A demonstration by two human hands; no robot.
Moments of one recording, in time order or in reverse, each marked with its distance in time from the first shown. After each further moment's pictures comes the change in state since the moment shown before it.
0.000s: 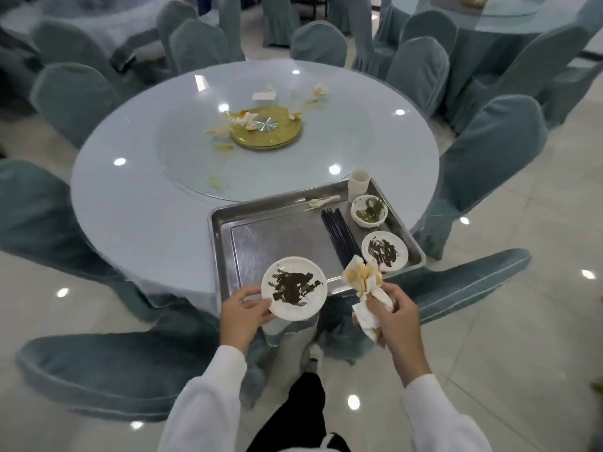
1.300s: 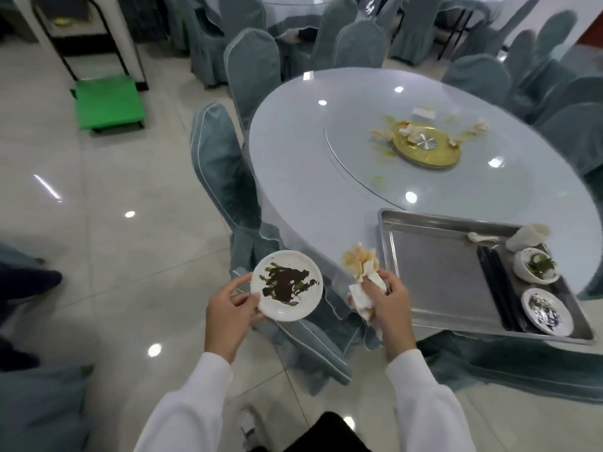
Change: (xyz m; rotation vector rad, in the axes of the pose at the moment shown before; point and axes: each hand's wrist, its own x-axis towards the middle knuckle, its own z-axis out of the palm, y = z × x) left_hand -0.020 -0.002 -0.437 -0.245 0.238 0.084; right_hand -0.150 0.002 0.404 -0.165 -0.254 -0.041
